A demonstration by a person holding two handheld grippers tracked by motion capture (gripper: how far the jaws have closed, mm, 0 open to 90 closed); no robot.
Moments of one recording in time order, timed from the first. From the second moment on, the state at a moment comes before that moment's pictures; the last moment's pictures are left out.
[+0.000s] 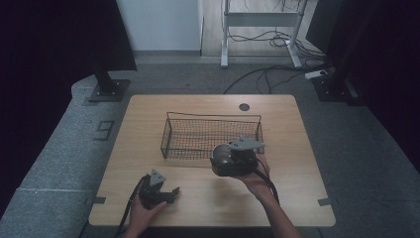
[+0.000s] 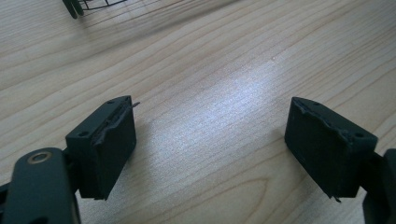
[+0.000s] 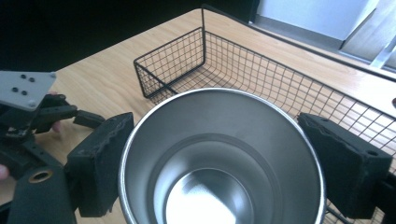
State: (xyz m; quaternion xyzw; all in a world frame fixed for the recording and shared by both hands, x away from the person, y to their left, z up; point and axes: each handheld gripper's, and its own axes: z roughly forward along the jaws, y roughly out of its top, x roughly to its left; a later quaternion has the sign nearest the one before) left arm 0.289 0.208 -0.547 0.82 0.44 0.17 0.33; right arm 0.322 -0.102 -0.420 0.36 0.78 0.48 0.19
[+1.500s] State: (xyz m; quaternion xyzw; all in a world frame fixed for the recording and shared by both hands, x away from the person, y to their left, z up) left arm 0.288 0.208 -0.547 0.82 0.44 0.17 0.33; right arm 0.360 -0.105 -0.388 0.36 0.78 0.48 0.20
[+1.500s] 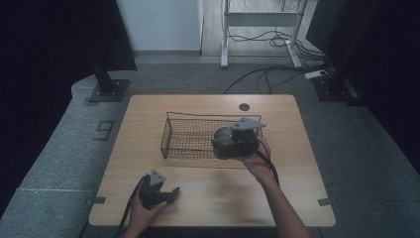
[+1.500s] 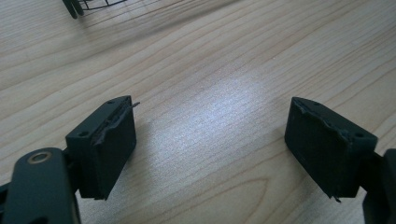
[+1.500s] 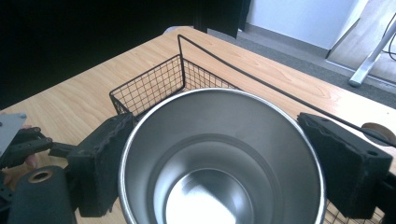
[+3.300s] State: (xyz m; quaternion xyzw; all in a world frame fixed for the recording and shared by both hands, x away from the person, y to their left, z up) left arm 0.288 0.208 -0.547 0.82 0.44 0.17 0.33; right arm 0.440 -0.114 -0.408 0.43 0.76 0.44 0.20
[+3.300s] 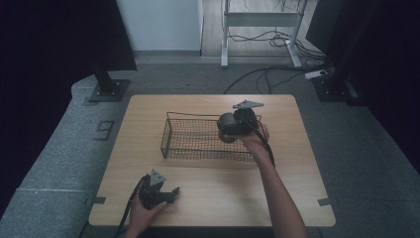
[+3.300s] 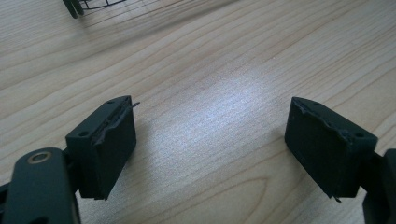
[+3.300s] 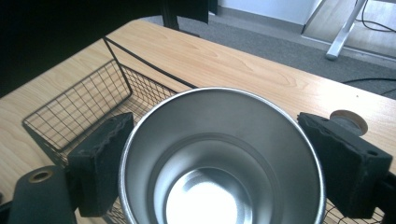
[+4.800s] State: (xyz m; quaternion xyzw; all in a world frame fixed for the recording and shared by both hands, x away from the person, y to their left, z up) left arm 0.288 0.208 -0.547 0.82 0.44 0.17 0.33; right arm 0.462 -0.100 -0.468 0.46 0.79 0.37 0.17
